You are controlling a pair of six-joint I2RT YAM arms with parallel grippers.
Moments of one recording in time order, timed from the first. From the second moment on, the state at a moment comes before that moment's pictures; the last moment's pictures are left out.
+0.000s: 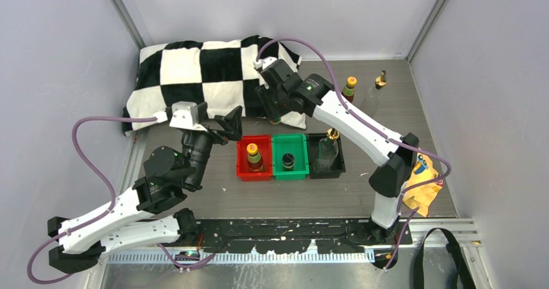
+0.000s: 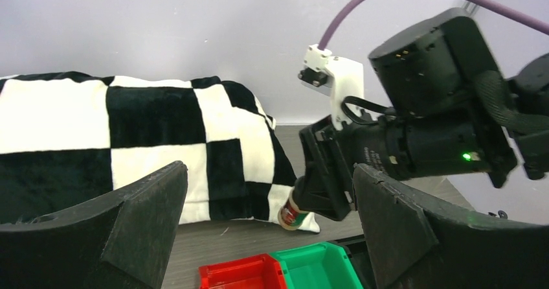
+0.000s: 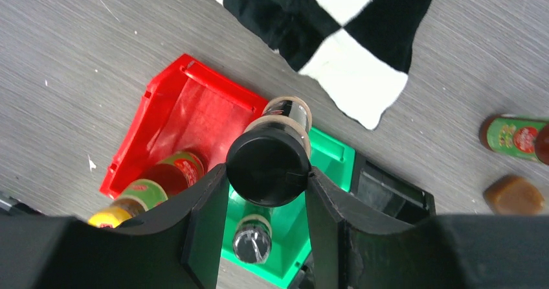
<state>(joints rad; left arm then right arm) -1.14 0.70 0.90 0.14 -0.87 0.02 0.85 1.86 2.00 -0.96 0.21 0.21</state>
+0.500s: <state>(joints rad) -1.14 0.71 0.91 0.09 -0.86 -0.02 0.90 1.64 1.75 -0.94 0.32 0.27</state>
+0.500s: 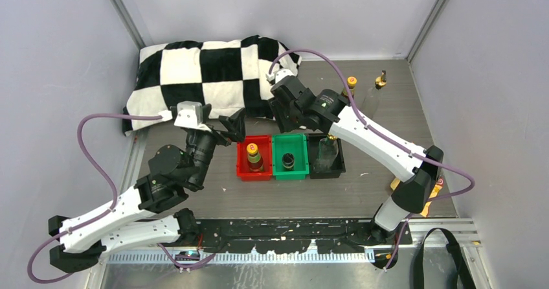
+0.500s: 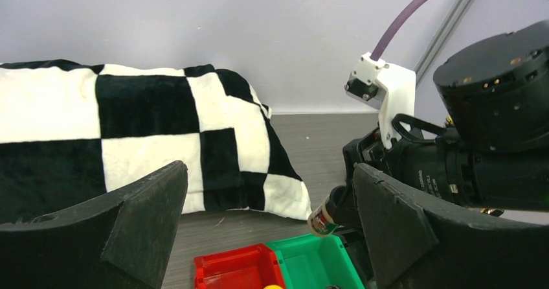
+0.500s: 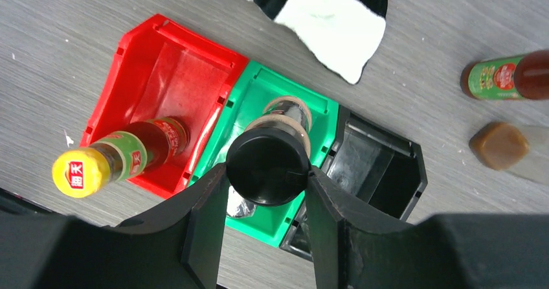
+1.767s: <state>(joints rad) -1.14 0.69 0.91 0.05 -0.82 -0.06 0.83 1.76 1.71 -0.97 0.28 0.58</state>
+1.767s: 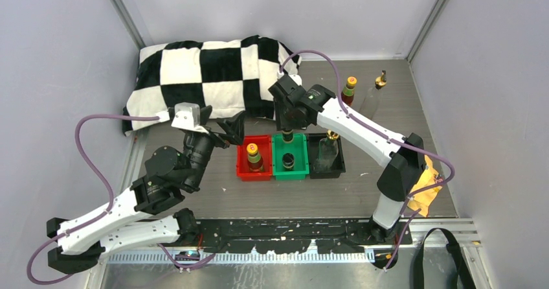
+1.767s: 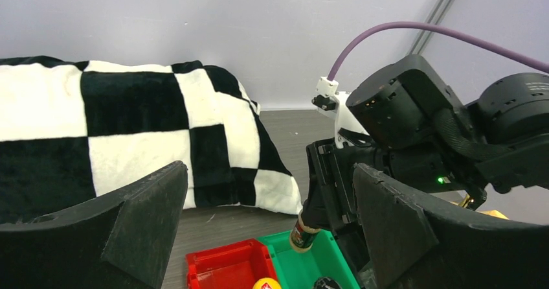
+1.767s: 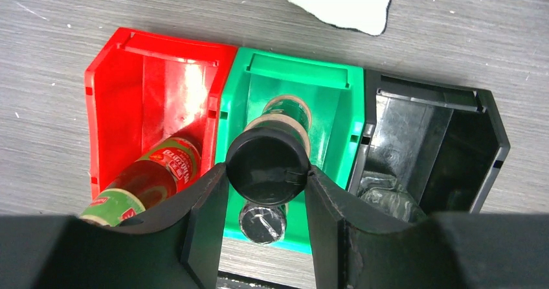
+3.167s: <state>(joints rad) -1.14 0.64 0.92 -0.01 -0.79 -0.13 0.82 1.82 1.68 -0.97 0.24 0.68</state>
